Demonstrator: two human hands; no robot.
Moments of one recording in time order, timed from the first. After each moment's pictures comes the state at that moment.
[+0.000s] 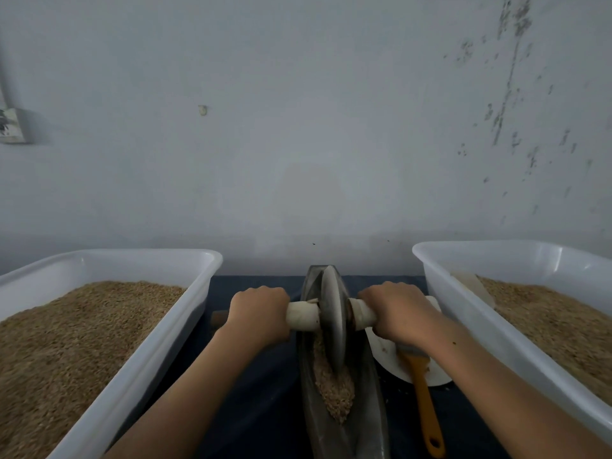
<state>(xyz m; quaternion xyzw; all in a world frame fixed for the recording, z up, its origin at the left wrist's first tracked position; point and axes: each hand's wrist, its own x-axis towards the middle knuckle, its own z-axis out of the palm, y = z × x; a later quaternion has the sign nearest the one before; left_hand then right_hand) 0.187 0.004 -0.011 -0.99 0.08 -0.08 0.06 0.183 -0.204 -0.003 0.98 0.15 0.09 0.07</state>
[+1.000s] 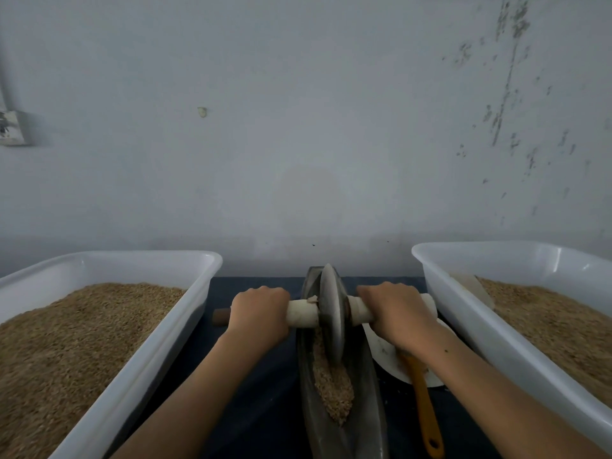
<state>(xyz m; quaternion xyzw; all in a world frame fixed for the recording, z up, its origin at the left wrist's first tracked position) 0.188 0.003 -0.015 -0.99 0.08 -0.14 0.06 0.178 -0.200 -0.006 0.98 0.13 0.14 0.05</state>
